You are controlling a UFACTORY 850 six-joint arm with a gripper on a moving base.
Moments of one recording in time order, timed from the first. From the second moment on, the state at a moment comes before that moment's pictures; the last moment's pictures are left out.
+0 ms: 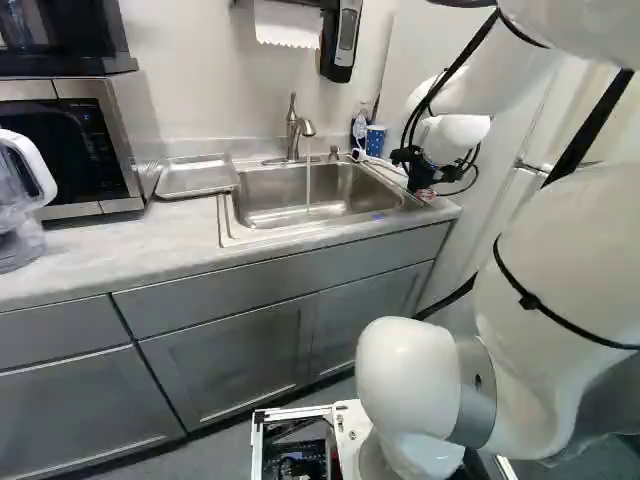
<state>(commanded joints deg) -22.1 7.9 -41.4 11.1 8.7 0.0</state>
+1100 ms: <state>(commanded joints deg) -22.1 7.7 -41.6 11.1 8.7 -13.5</state>
